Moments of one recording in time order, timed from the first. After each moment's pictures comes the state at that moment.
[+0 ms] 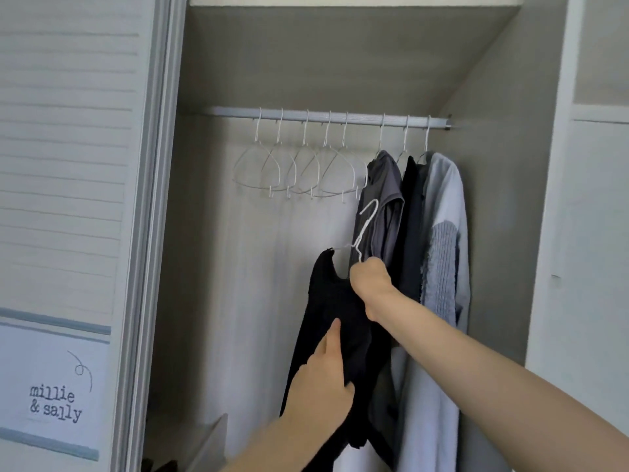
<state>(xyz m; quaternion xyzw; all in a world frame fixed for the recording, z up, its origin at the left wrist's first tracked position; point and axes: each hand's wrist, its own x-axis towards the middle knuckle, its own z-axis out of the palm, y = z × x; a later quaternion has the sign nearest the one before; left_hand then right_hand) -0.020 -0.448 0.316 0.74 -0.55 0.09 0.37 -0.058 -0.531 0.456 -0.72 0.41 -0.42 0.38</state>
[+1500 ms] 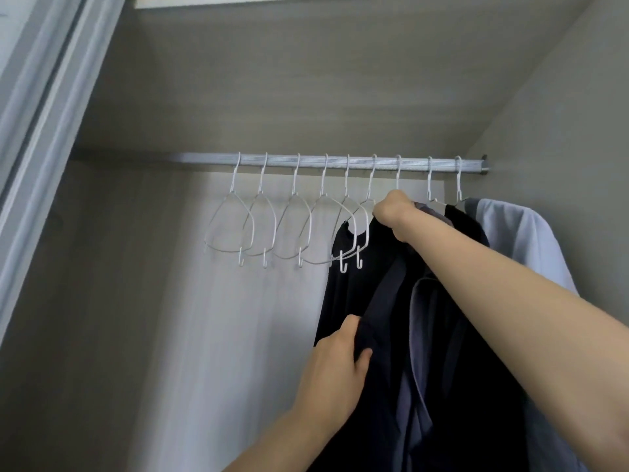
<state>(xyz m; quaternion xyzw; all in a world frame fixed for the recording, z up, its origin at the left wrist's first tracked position) 0.110 -0.661 0.443 0.57 -0.59 0.22 0.52 0.036 -0.734 0.677 -0.79 0.33 -0.50 0.15</state>
